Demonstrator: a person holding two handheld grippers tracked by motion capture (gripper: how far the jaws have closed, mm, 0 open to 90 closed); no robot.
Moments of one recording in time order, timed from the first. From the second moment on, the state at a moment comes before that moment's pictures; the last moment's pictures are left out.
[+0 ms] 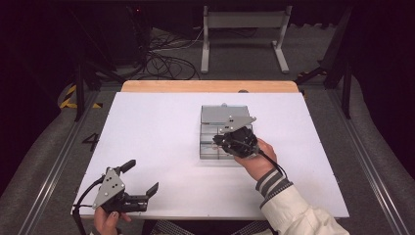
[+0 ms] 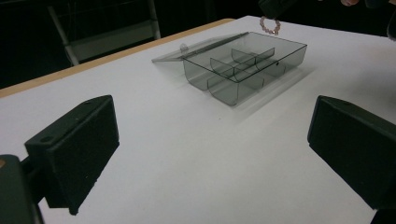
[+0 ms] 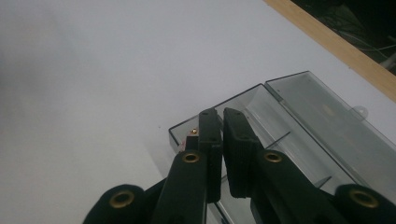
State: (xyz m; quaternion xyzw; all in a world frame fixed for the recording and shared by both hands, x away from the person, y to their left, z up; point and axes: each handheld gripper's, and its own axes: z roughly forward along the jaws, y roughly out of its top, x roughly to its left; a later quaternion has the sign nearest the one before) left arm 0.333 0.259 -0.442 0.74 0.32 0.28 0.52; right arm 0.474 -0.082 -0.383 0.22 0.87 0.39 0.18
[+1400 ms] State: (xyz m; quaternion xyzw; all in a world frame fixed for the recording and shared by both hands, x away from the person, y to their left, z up) left arm 0.333 0.259 -0.442 0.74 0.32 0.28 0.52; right arm 0.533 -0.138 -0.398 0.33 0.85 0.36 0.21
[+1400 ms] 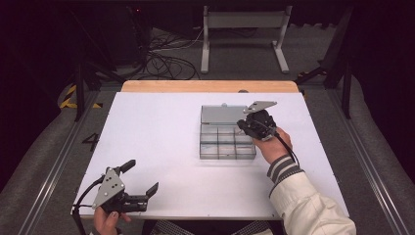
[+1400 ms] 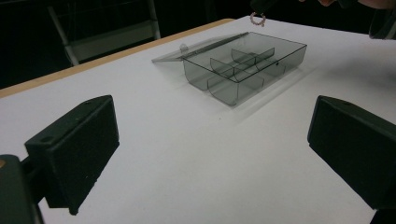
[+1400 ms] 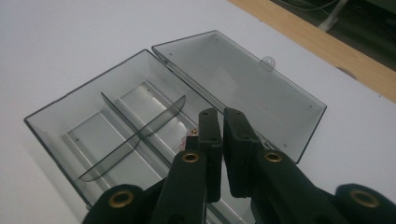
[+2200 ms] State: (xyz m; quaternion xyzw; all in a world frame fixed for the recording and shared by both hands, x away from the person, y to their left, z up) left arm 0.333 0.258 -0.442 0.74 0.32 0.28 0.52; right arm 0.556 -0.147 -0.429 0.37 0.85 0.31 0.20
